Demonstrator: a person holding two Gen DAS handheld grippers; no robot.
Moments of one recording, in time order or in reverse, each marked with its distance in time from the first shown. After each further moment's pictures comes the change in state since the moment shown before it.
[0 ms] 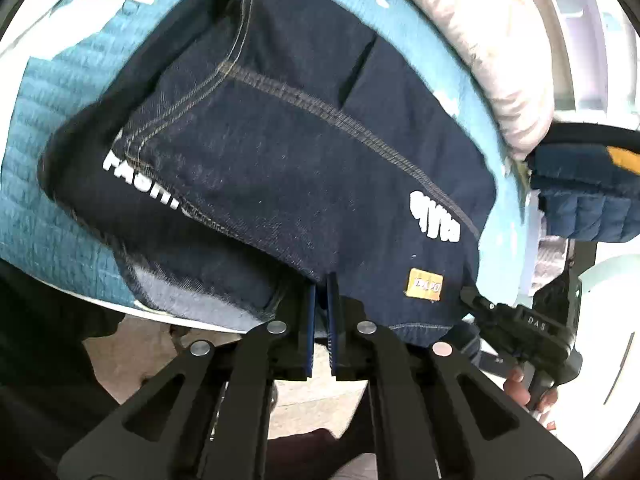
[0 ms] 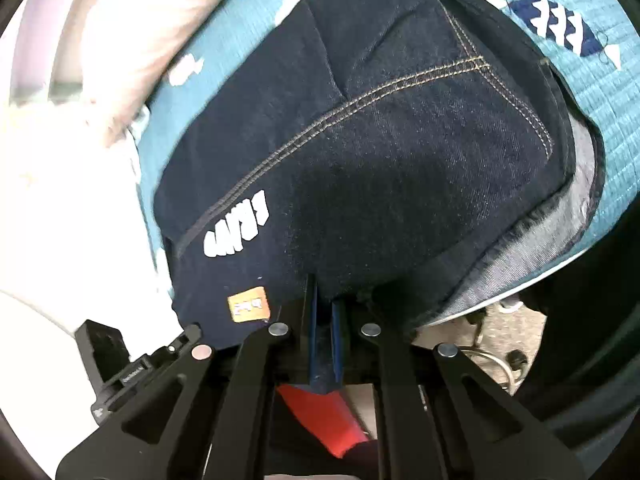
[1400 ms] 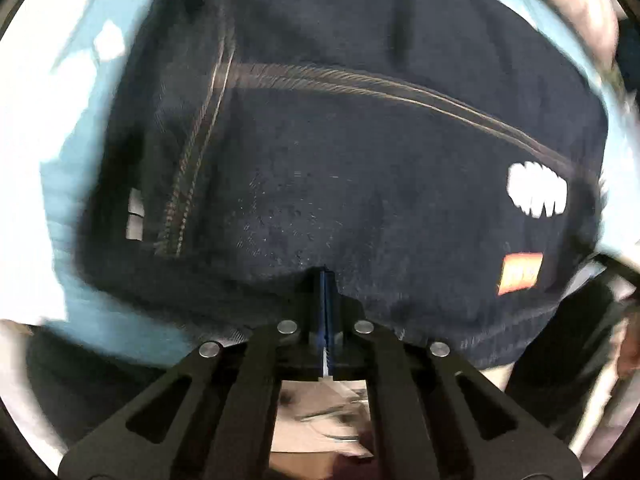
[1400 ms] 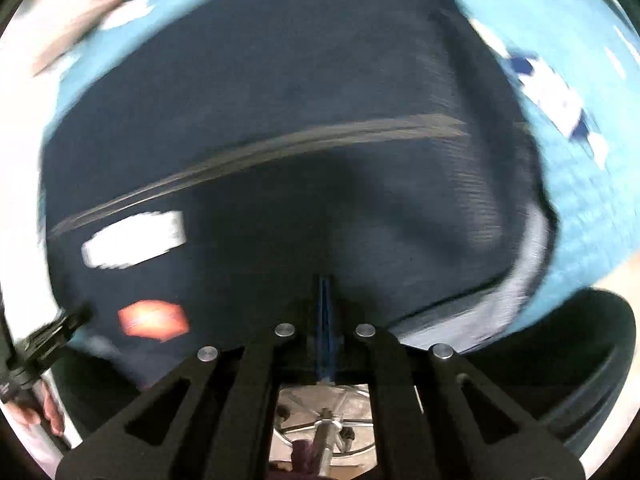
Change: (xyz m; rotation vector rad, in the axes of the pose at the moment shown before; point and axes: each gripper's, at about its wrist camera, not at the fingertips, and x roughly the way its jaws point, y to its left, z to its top) left arm 0.056 0.024 0.033 0.203 0.097 0.381; right arm 0.069 -0.014 0.024 -0.199 -0.013 -0.419
